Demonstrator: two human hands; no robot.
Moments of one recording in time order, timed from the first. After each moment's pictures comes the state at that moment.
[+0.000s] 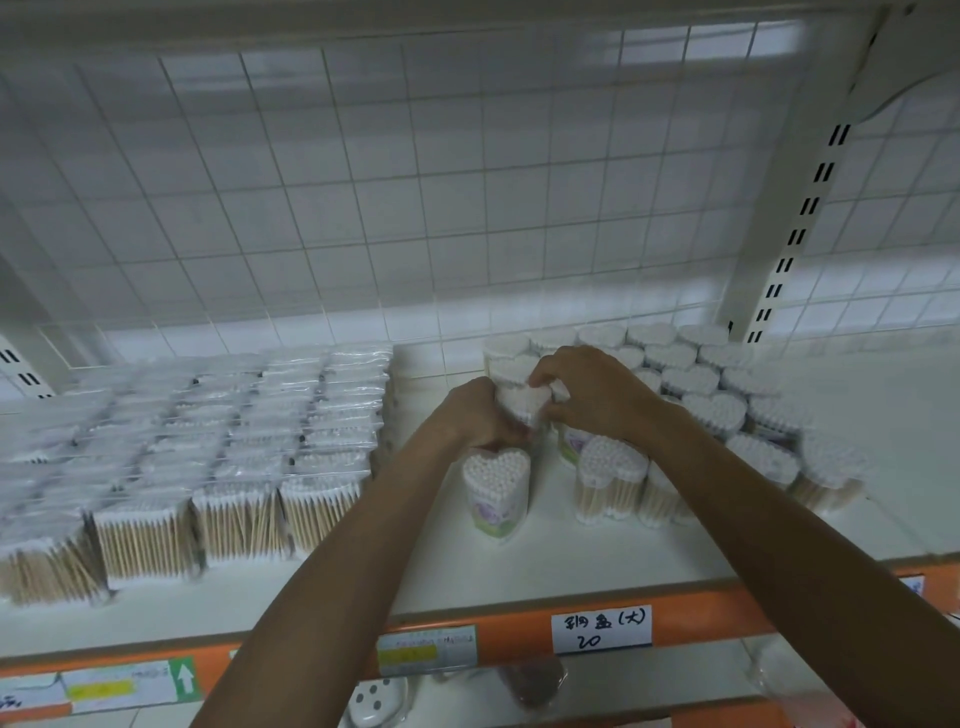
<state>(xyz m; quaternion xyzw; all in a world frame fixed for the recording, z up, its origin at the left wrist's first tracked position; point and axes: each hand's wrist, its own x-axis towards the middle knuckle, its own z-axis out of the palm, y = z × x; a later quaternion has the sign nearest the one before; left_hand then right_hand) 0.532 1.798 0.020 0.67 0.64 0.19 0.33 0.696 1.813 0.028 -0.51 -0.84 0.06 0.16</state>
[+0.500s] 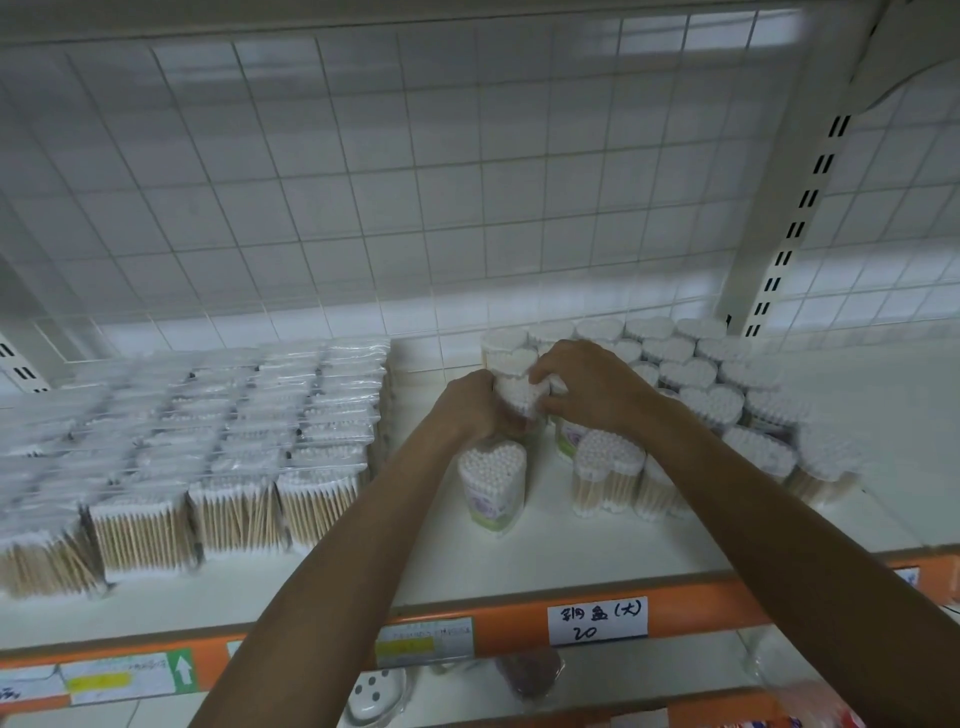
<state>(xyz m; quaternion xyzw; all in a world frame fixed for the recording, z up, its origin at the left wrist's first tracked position) 0.534 1.799 0.019 0.69 0.65 0.17 0.27 0.696 1.811 0.028 -0.51 -0.84 0.06 0.16</state>
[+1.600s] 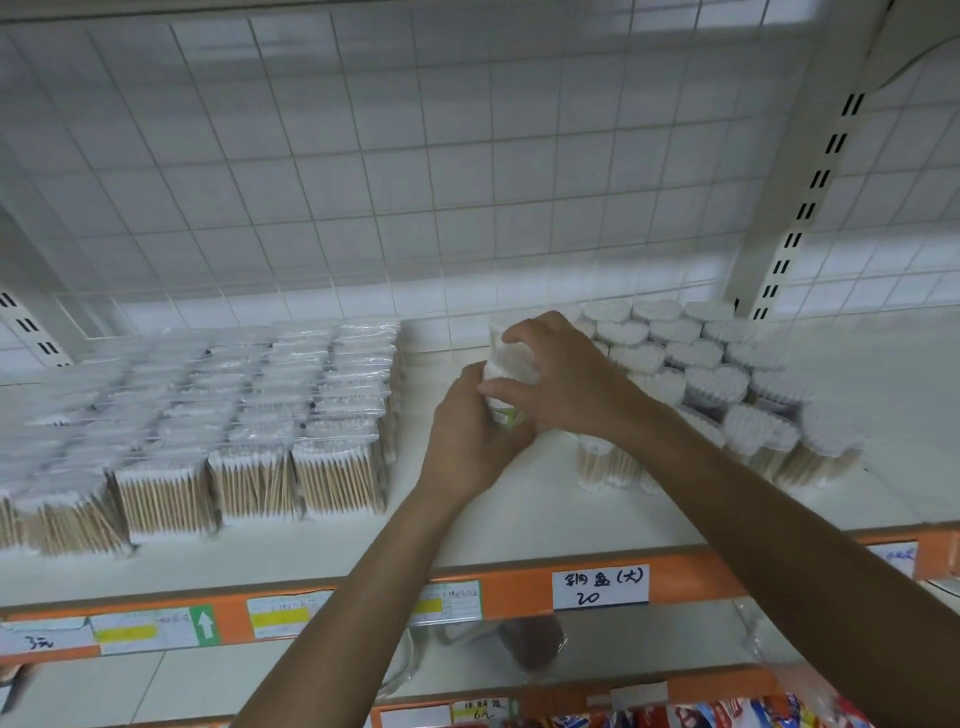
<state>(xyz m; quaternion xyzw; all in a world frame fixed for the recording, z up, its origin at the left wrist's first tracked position) 0.531 1.726 0.001 0.66 0.57 0.44 0.22 0.656 1.752 0.051 -0.50 -0.81 0.16 0.27</state>
